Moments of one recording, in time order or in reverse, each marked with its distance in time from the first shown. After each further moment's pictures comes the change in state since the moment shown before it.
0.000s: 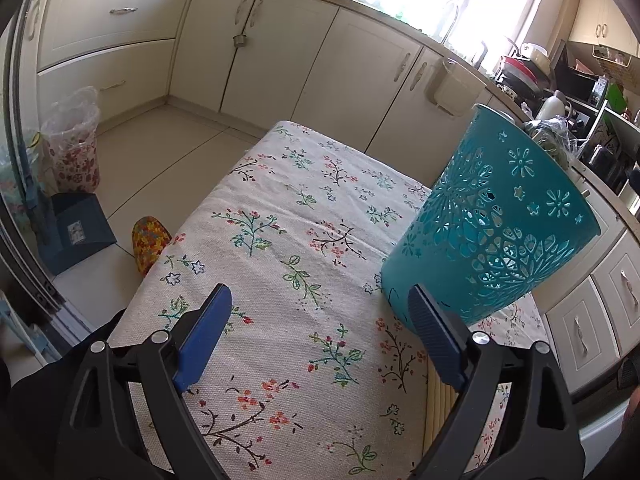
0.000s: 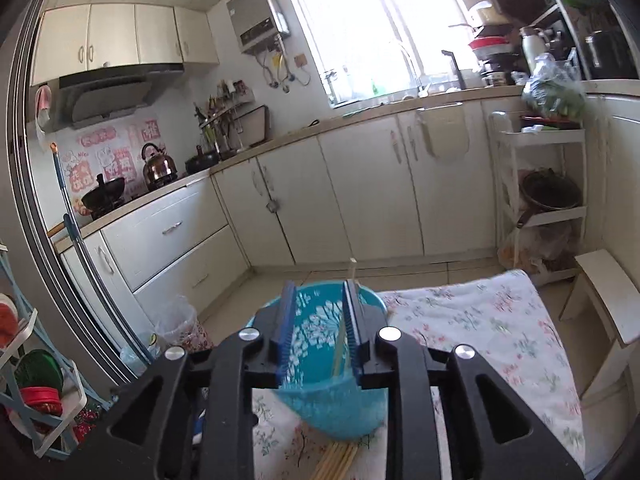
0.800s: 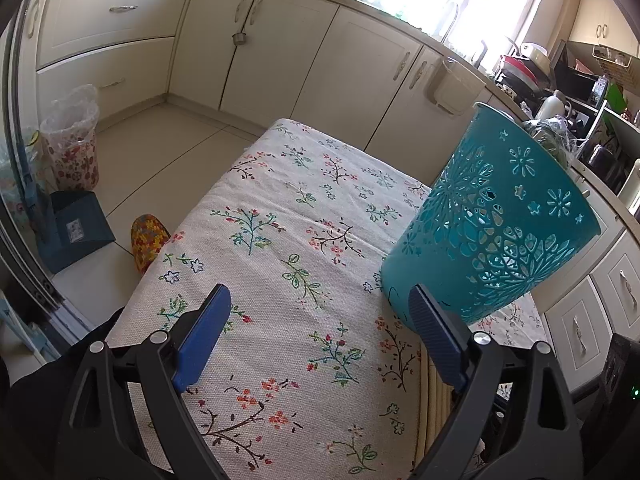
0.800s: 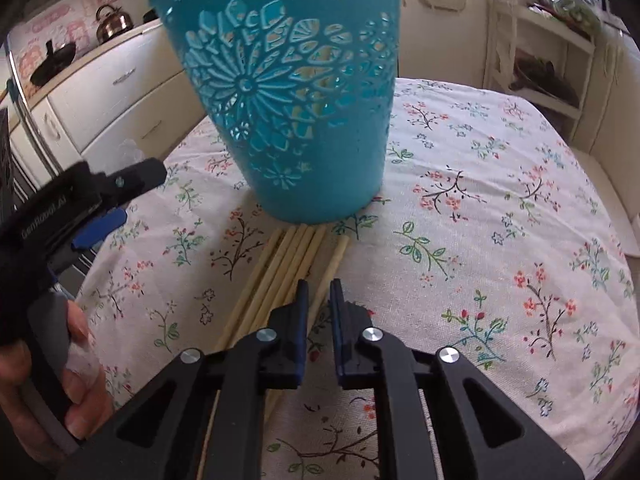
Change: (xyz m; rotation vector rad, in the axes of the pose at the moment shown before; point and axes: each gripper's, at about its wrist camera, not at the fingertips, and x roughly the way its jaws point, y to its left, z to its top) left arm 0.002 0.002 -0.002 -0.003 0.005 -0.004; right arm 0.077 0.000 -0.147 -0.089 0.538 -0.159
